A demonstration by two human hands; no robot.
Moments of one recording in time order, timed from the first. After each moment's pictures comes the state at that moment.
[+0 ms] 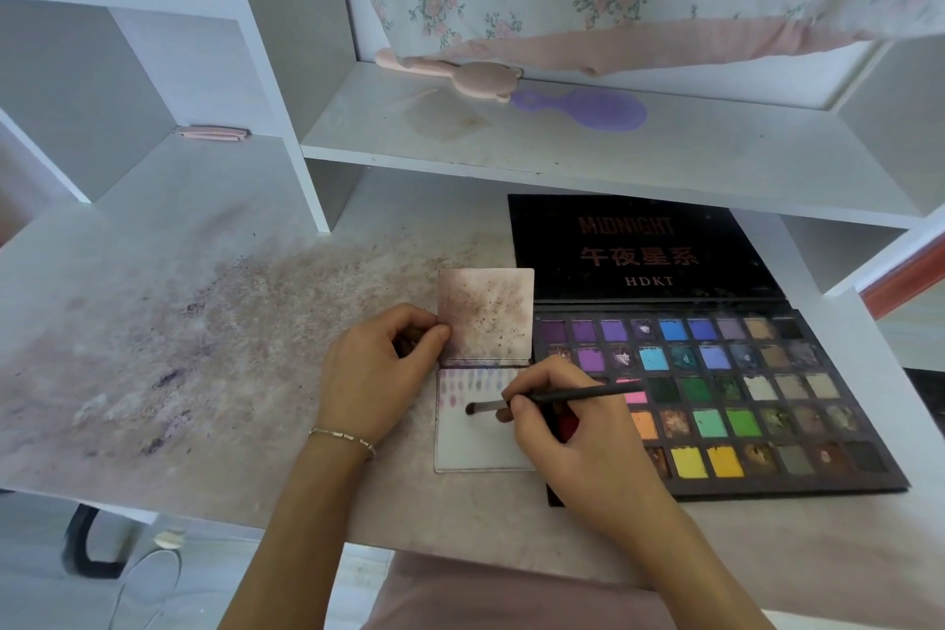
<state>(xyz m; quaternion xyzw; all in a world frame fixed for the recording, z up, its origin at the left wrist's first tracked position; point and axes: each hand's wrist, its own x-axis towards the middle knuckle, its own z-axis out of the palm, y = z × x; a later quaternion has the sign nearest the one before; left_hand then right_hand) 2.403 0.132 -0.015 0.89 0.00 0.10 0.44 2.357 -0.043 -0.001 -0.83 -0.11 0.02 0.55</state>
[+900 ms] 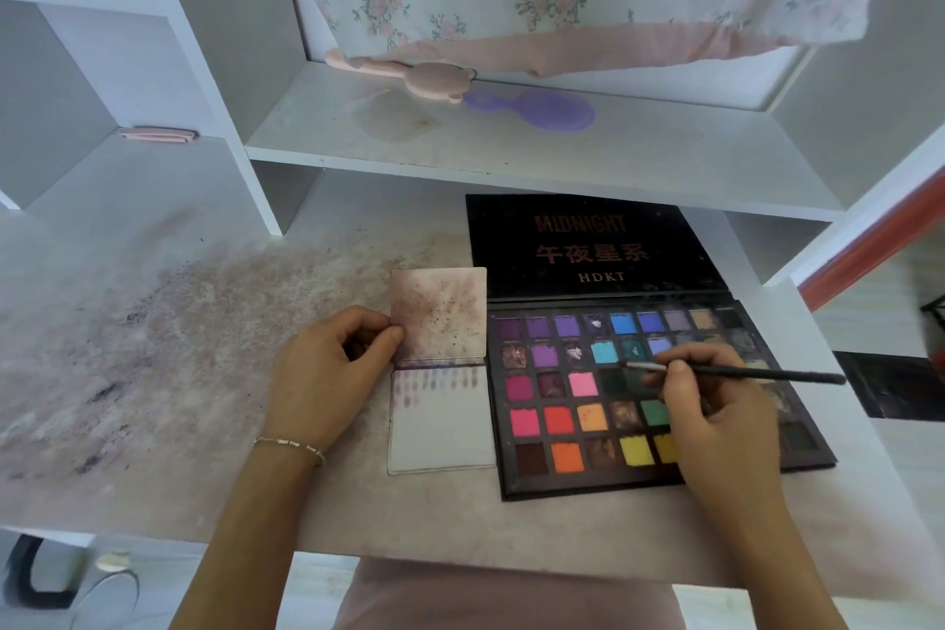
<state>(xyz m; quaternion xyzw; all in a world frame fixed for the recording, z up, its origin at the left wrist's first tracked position) 2.402 0.132 -0.014 0.89 0.01 0.11 0.44 2.350 -0.132 -0.004 -0.84 0.06 -0.20 0.49</state>
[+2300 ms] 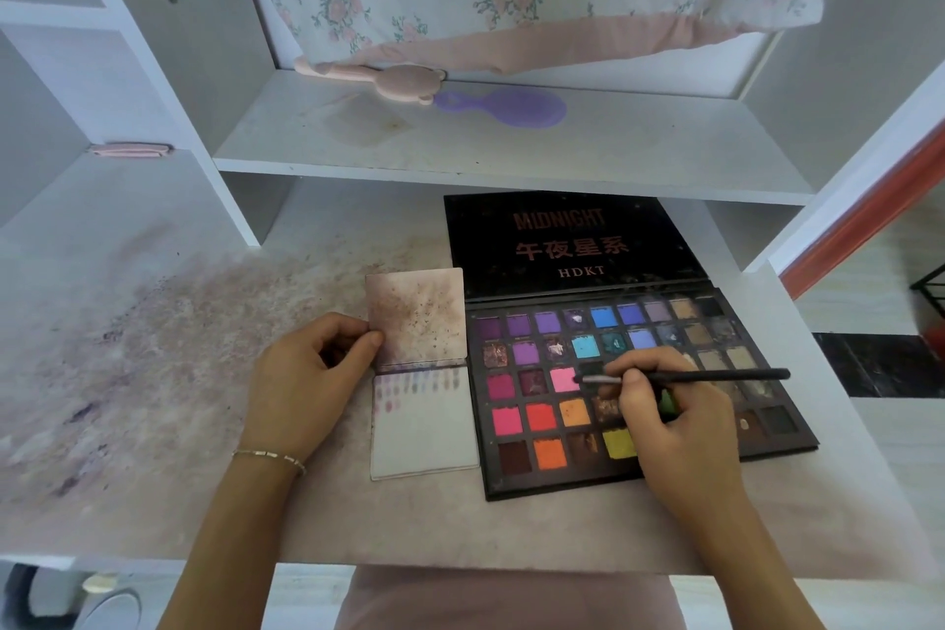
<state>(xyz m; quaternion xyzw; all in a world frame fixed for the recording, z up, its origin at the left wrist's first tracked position) 2.402 0.129 -0.014 0.89 0.02 0.10 0.45 2.343 -0.124 0.002 -0.85 0.00 -0.18 0.50</state>
